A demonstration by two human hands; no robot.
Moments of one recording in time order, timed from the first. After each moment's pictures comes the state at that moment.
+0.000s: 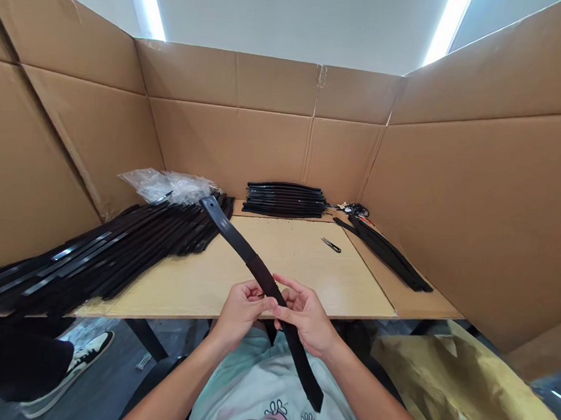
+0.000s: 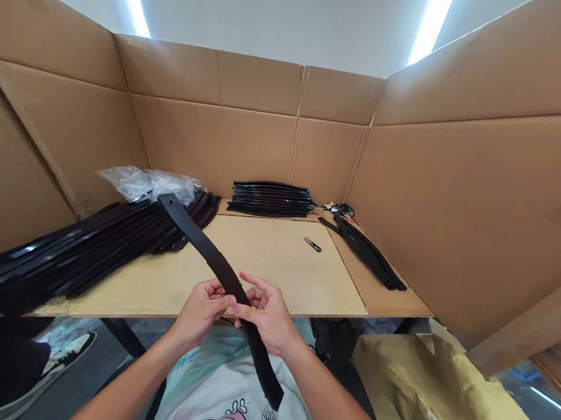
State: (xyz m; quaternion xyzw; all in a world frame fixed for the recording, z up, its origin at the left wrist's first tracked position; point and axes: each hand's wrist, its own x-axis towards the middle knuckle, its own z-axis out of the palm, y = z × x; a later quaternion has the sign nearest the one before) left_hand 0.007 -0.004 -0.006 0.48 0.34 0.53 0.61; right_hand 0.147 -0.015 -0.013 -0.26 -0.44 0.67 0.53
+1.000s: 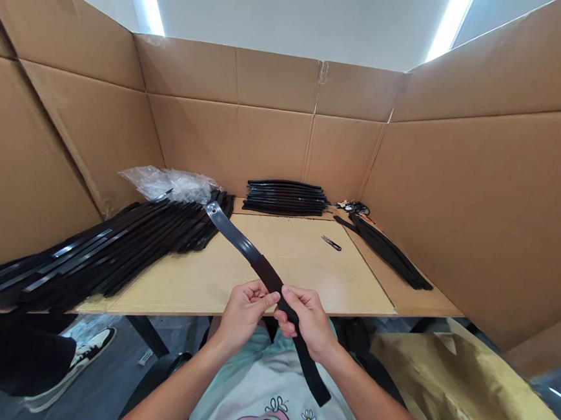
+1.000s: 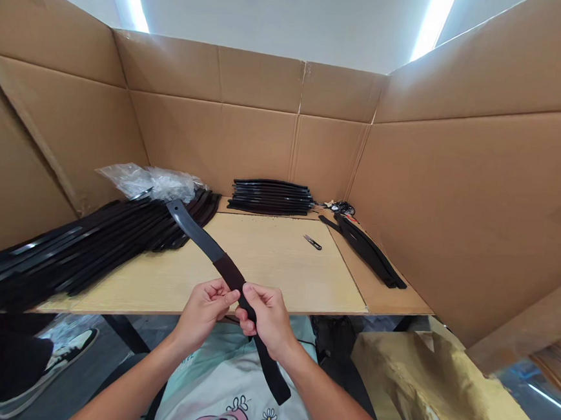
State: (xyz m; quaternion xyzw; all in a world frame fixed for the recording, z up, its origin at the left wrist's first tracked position) left_hand 0.013 -0.013 0.000 0.51 0.35 0.54 0.57; right_hand 0.145 -0.026 -0.006 -0.31 -0.45 0.67 0.50
